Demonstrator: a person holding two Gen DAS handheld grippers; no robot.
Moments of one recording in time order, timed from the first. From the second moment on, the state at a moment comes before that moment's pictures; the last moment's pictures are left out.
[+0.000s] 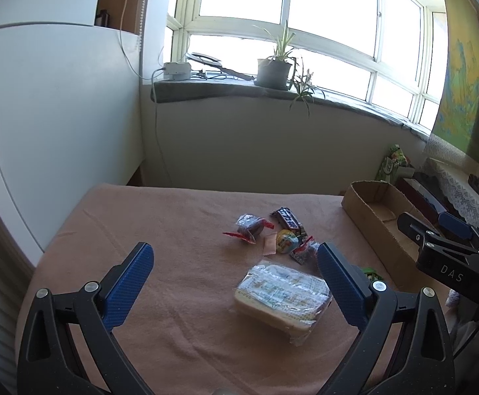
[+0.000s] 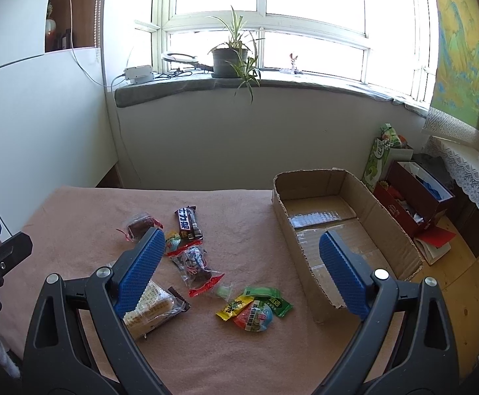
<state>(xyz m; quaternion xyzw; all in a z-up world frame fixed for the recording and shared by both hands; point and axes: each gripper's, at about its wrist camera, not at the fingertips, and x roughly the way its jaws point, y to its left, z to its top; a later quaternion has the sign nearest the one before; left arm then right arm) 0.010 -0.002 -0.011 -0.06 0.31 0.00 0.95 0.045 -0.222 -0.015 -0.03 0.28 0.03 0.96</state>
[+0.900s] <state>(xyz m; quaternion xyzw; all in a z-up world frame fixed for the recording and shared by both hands) 0.020 0.004 -0.058 -0.15 0.38 -0.07 0.91 0.094 -0.221 -0.077 0.04 0.39 0.22 0.89</state>
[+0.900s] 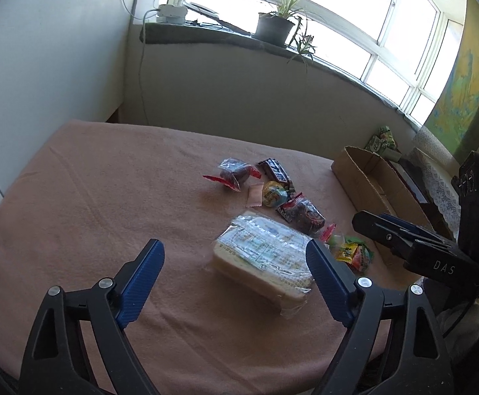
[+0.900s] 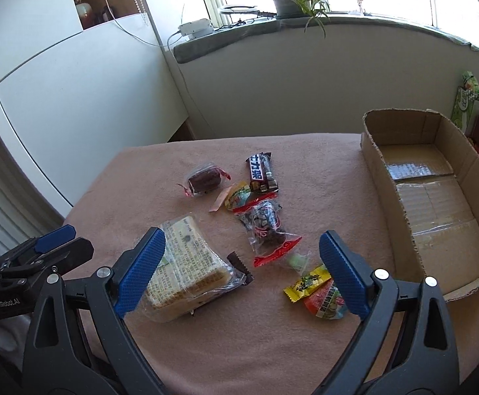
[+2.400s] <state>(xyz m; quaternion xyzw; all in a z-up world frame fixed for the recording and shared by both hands) 0.037 -0.030 -0.095 -0.15 0.45 -0.12 0.87 0.124 -0.153 -0.128 0.02 0.54 0.35 0.76</state>
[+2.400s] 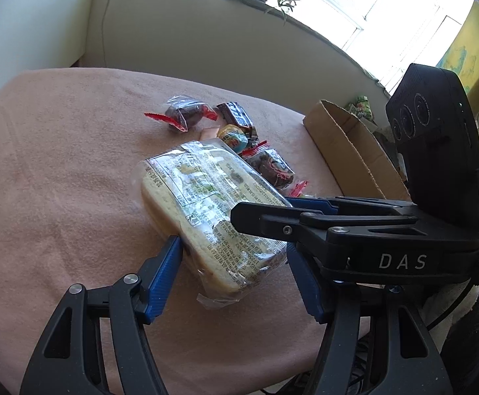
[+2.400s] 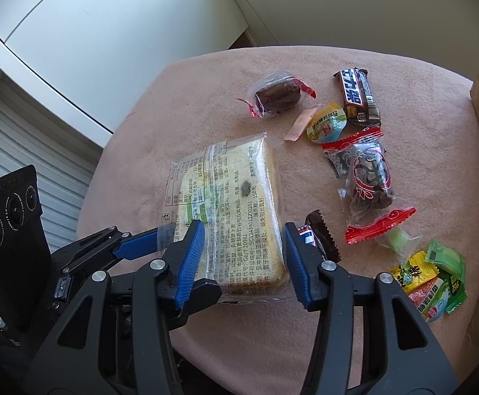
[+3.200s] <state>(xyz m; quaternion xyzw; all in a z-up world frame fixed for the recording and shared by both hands) 0.093 -0.139 -0.053 -0.08 0.40 -0.21 0.89 0.132 -0.261 -0.059 0.07 0.46 0.29 0.84</state>
